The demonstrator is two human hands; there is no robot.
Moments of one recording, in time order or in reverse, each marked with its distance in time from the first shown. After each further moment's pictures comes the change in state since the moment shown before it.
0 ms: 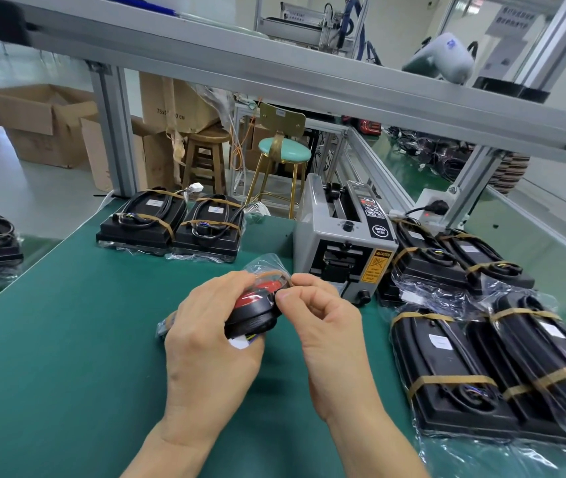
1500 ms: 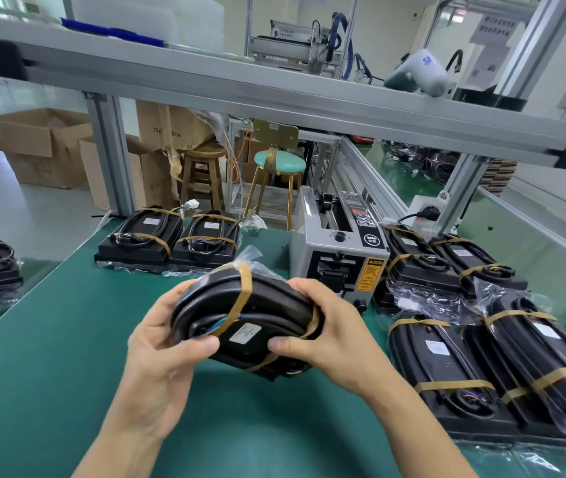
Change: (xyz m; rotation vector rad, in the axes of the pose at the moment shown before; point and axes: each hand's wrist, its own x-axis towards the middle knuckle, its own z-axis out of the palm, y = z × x) left_hand 0.011 -0.041 -0.023 -1.079 -0.178 -0.465; right_hand 0.032 0.000 -0.042 -0.716 -0.355 -0.239
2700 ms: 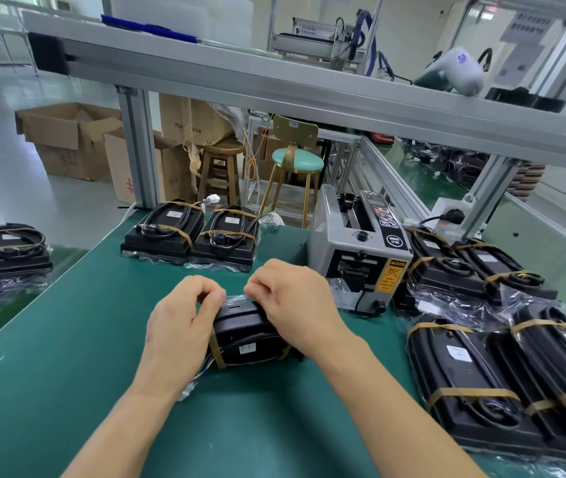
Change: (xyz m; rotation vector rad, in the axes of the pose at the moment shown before) left_hand 0.019 0.005 -0.012 1.012 0.167 0.120; right_hand 0.048 -0.038 0.044 -0.495 -0.037 -0.196
